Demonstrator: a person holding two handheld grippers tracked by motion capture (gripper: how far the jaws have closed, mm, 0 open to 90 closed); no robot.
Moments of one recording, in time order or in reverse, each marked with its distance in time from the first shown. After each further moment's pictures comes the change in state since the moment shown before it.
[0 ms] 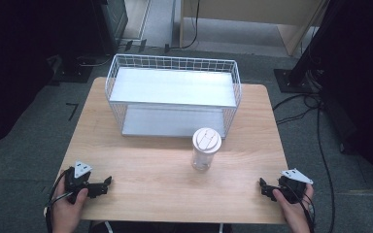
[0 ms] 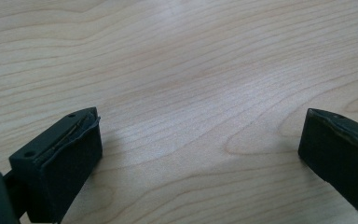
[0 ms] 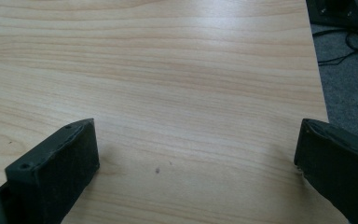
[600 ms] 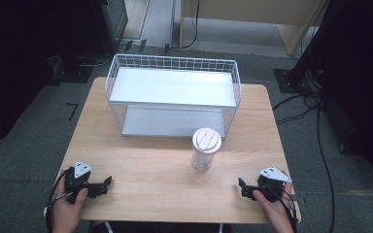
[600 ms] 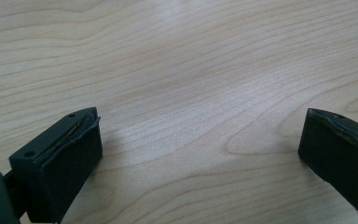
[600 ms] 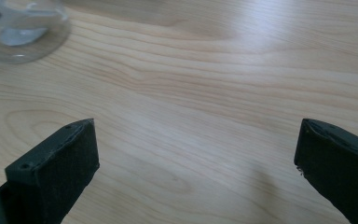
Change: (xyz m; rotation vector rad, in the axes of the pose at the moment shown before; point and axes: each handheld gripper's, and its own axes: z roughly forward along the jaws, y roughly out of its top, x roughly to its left) left arm 0.000 0.000 0.000 0.000 0.000 0.000; right arm 0.066 0.016 -0.002 -0.048 0.153 -0.090
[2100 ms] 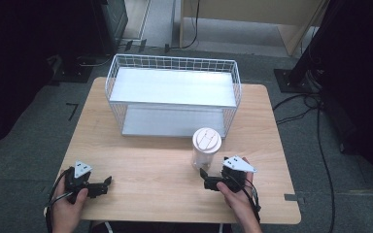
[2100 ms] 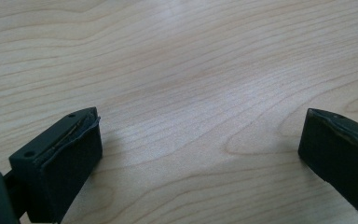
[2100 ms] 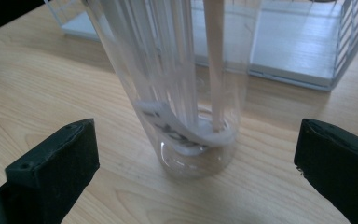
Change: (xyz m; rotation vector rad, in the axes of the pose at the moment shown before) left arm 0.000 0.000 0.000 0.000 0.000 0.000; right arm 0.097 0.055 0.019 -0.149 0.219 0.005
